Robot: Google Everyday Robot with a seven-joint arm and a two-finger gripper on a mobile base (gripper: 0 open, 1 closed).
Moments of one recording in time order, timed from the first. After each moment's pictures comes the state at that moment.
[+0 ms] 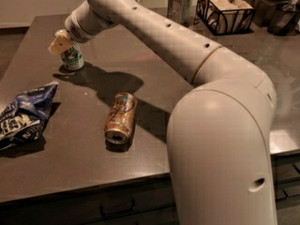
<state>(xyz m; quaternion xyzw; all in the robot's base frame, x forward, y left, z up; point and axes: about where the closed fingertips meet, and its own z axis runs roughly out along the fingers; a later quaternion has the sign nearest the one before) 0.732 0.268 0.912 -0.52 0.72 0.24 0.40</state>
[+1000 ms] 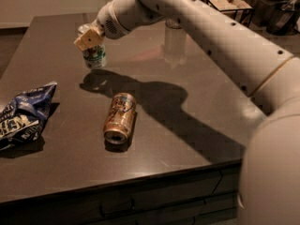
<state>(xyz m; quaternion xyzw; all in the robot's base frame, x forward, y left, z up) 0.681 0.175 0.955 -0.54 0.68 0.27 0.42</state>
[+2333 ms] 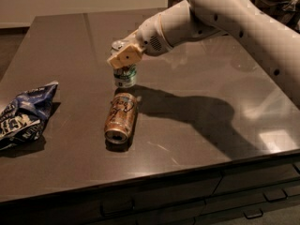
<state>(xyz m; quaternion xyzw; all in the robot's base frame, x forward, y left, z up) 0.609 0.077 0.942 -0.55 0.68 0.30 0.39</state>
